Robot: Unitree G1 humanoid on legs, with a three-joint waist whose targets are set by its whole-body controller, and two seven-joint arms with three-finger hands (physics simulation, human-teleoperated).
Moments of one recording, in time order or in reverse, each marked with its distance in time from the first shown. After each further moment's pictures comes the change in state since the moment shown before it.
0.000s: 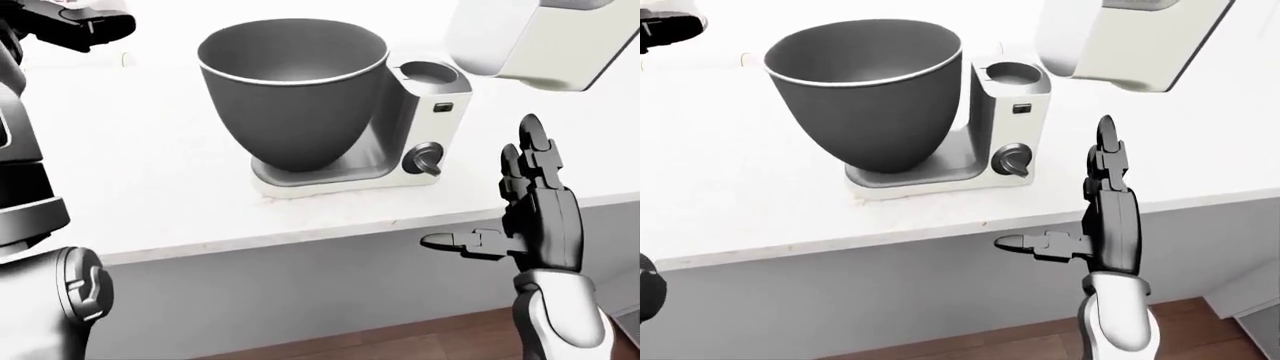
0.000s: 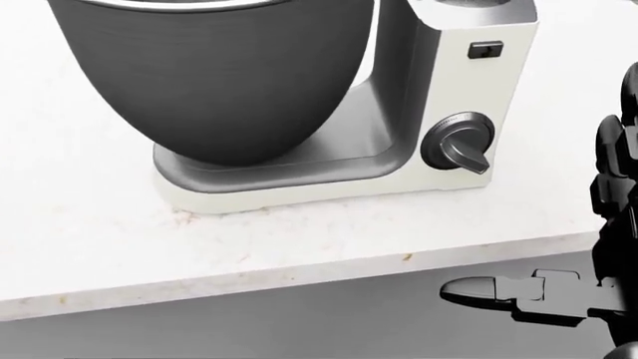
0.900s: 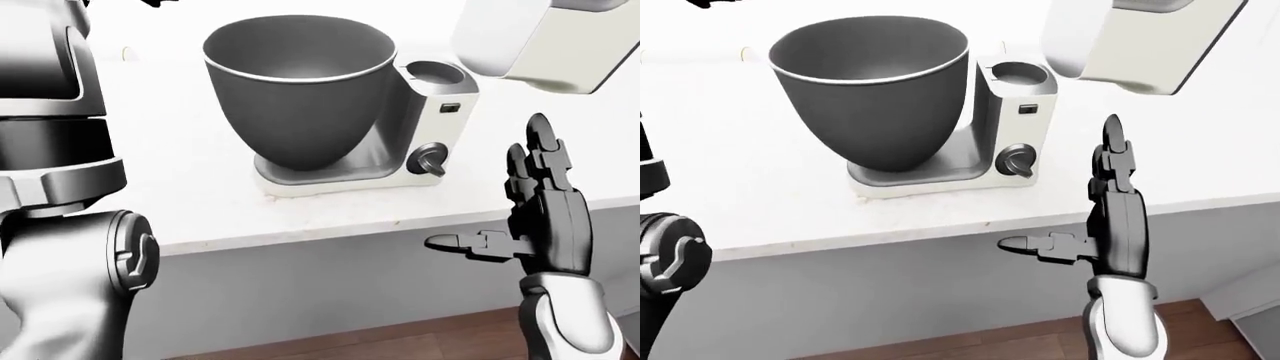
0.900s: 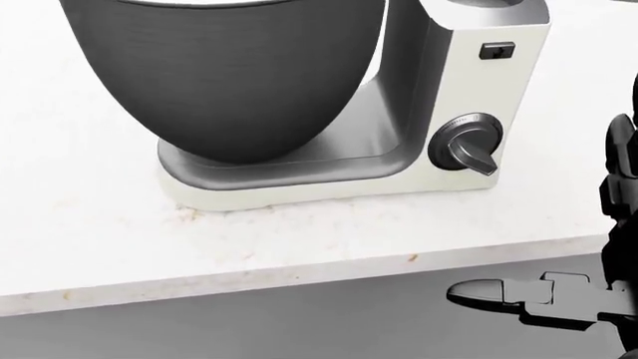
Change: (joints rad) left arm -0.202 -0.186 -0.081 0.008 0.138 -0.026 -0.099; right arm 0.008 -0.001 -0.017 -0.024 0.004 0.005 0.008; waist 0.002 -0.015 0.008
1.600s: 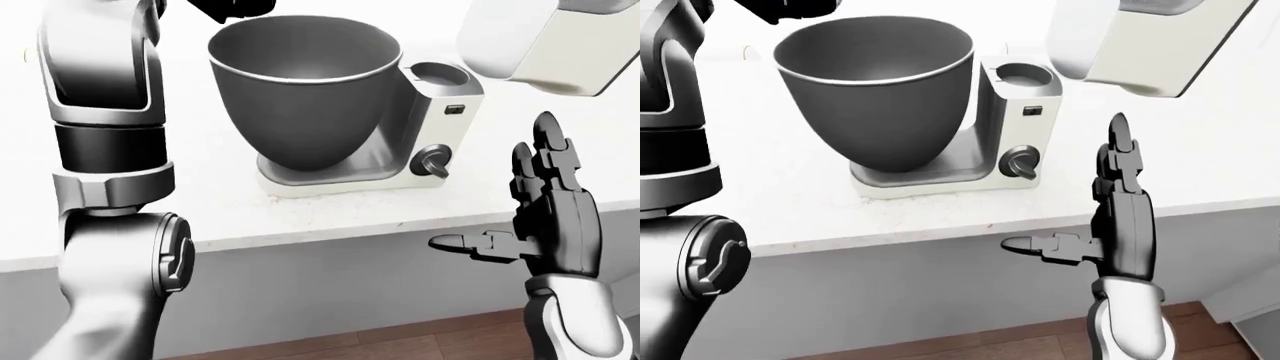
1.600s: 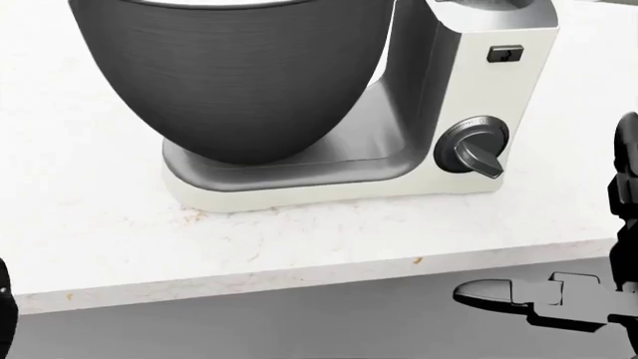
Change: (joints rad) left arm -0.001 -0.143 -0.045 -0.068 0.012 0.045 -0.035; right arm -0.001 -0.004 -0.021 -0.020 0.019 0.015 0.004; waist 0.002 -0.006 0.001
